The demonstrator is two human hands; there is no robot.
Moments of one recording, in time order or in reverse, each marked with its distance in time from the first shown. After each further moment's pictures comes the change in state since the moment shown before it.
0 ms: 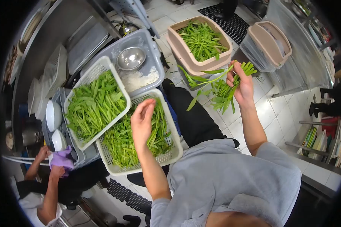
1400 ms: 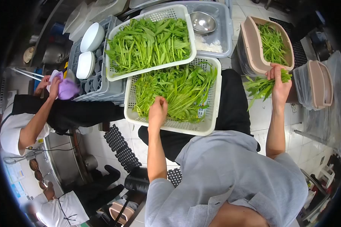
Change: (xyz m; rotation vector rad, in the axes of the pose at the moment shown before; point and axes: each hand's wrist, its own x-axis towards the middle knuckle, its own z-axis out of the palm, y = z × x) left_hand -0.127 -0.095 -0.130 0.776 0.369 -0.311; right_hand 0.000 0.053 0.057 -0.499 -0.241 -0.209
